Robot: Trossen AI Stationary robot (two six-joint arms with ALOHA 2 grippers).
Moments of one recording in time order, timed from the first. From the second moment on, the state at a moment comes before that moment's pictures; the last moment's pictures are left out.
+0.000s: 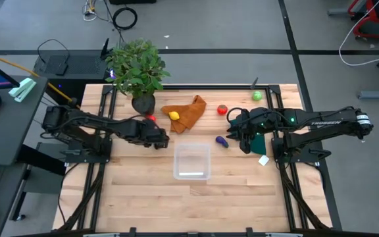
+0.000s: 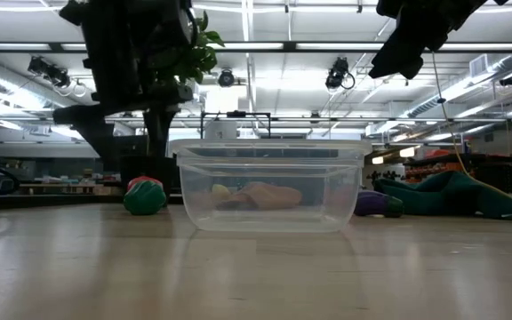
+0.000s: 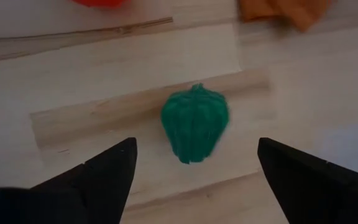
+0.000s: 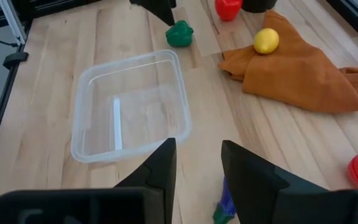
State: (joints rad) left arm -0.03 1.47 0.91 -0.76 -0.25 -1.40; right arm -0.03 0.93 0.81 -0.52 0.00 0.21
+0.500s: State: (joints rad) left arm -0.03 1.61 0.91 -0.67 -0.24 -1.38; right arm -0.03 0.93 0.81 -0.51 0.00 0.23
